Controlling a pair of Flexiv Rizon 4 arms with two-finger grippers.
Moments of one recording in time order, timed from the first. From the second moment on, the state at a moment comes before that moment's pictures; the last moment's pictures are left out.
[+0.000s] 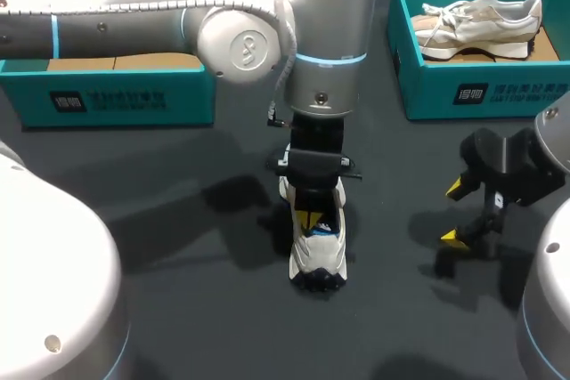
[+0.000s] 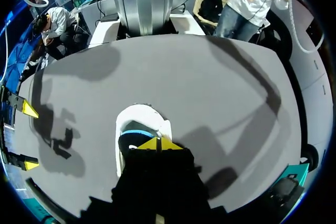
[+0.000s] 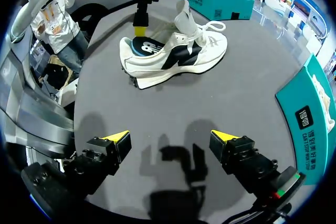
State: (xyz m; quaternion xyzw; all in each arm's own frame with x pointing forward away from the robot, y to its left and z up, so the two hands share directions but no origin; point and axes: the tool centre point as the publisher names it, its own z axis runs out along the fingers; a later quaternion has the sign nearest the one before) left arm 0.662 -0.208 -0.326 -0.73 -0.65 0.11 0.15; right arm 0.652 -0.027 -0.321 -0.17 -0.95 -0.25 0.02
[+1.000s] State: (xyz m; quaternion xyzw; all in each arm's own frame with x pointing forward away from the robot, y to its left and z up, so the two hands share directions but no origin) left arm 0.653 -0.213 -0.350 -0.74 -0.65 0.10 0.15; right arm 0.652 -0.027 -0.321 -0.17 -0.95 -0.25 0.02
